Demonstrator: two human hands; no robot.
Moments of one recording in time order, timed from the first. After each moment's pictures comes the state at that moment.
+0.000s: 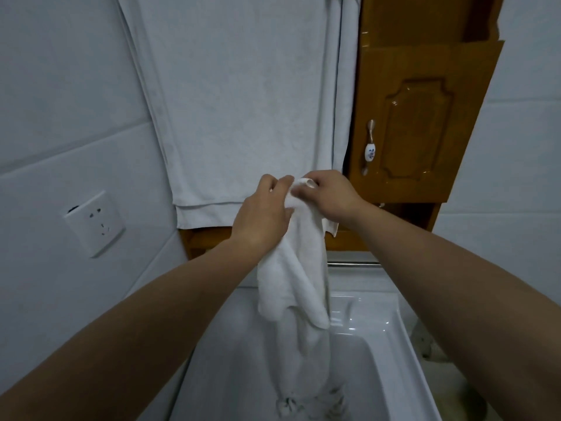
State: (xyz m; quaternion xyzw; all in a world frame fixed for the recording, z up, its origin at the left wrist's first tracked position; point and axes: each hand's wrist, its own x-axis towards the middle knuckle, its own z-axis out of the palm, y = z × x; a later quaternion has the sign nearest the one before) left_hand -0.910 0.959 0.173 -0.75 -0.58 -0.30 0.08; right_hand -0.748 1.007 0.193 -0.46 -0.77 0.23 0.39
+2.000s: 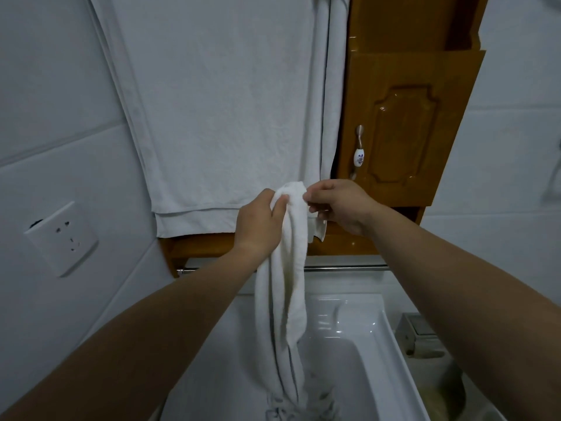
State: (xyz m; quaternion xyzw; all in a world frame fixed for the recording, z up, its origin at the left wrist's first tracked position) left_hand -0.900 0.986 0.158 -0.68 -0.59 -0.43 -0.10; right_hand -0.719 1.012 0.191 -0.48 -0.61 0.47 0.42
